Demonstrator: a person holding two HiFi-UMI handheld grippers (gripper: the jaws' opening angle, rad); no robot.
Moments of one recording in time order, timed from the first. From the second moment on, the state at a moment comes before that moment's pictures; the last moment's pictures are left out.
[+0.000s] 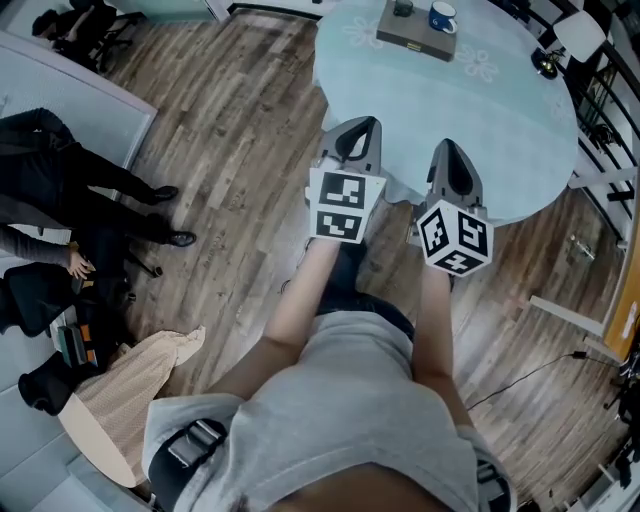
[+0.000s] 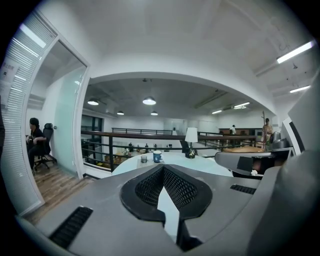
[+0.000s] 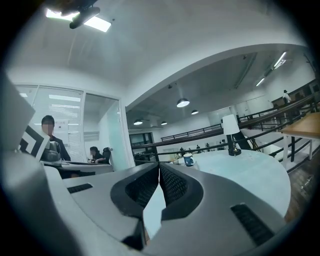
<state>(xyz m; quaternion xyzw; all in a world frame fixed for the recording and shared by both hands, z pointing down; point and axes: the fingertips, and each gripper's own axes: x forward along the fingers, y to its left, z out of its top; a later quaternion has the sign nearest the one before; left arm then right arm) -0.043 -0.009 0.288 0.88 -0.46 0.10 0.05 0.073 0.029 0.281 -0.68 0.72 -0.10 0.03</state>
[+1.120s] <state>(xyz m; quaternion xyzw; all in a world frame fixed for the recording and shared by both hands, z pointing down) 0.010 -0.201 0.315 0.89 -0.43 0.13 0.08 0.125 -0.163 0.313 -0.69 0.71 -0.13 0.00</state>
